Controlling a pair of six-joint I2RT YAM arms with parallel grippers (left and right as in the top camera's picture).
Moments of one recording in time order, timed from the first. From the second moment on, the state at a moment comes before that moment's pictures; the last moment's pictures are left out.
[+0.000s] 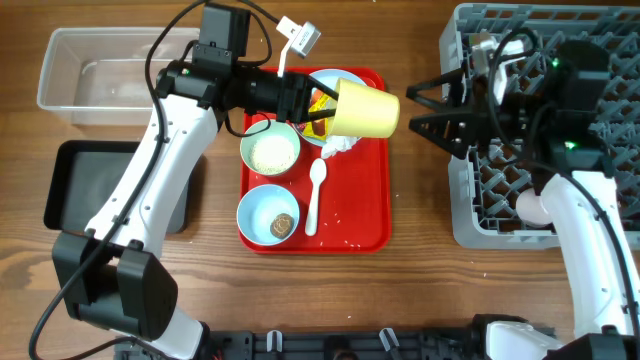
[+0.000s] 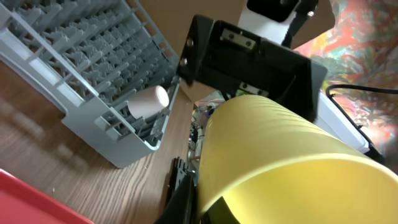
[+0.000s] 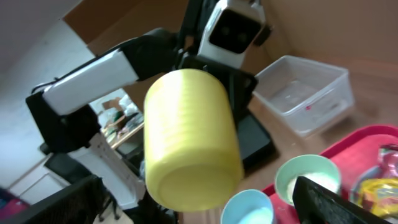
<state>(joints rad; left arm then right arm) -0.27 1.74 1.56 -0.71 1.36 -0.10 -0.05 1.36 1.11 -0.14 -1.50 0.22</state>
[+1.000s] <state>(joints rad) -0.27 1.74 1.56 -0.70 1.37 -0.09 0.14 1.38 1.11 -0.01 -1.32 0.29</state>
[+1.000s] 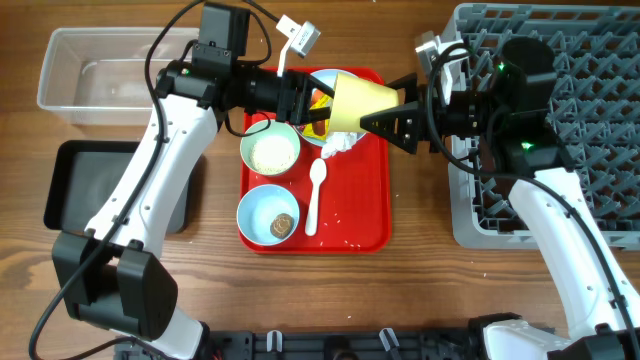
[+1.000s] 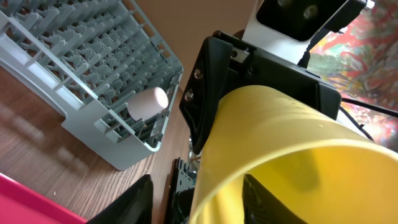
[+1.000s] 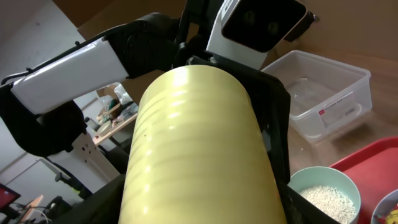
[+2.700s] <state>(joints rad) -0.27 1.74 1.56 -0.84 0.54 -0.09 -0.69 1.46 1.57 -1.34 -0.09 0.18</state>
